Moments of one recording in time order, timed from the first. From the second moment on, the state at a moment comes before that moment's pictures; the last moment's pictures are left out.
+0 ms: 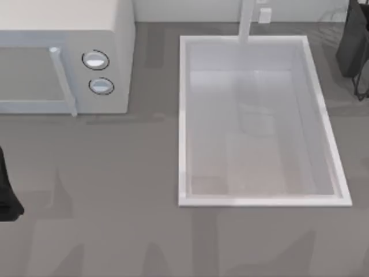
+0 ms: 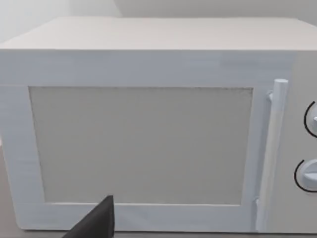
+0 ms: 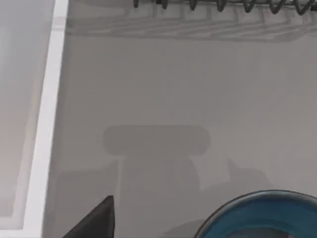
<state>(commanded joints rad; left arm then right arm) 0.00 0.00 0.00 0.00 0.00 0.00 -0.13 0.64 0.46 -0.46 0.00 -0.12</state>
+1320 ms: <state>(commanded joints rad) 0.00 0.00 0.00 0.00 0.00 0.00 -0.30 1.59 1.01 -1.00 0.00 -0.29</state>
